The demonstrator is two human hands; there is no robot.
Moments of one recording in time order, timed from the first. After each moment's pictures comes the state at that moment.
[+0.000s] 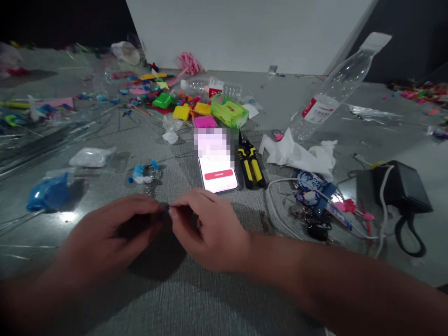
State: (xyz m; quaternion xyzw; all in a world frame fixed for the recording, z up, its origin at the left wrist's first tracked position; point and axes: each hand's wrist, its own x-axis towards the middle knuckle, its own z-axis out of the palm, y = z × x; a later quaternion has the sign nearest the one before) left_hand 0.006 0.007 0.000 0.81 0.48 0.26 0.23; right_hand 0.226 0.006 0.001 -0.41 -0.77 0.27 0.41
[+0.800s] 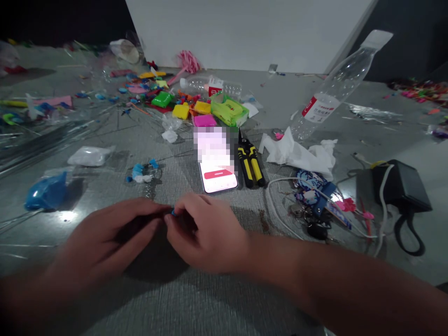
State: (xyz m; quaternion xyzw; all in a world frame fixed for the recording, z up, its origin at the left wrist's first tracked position) left_hand 0.007 0.006 0.004 0.83 0.43 0.25 0.27; right_hand 0.226 0.002 0.000 -0.44 -0.78 0.26 0.35
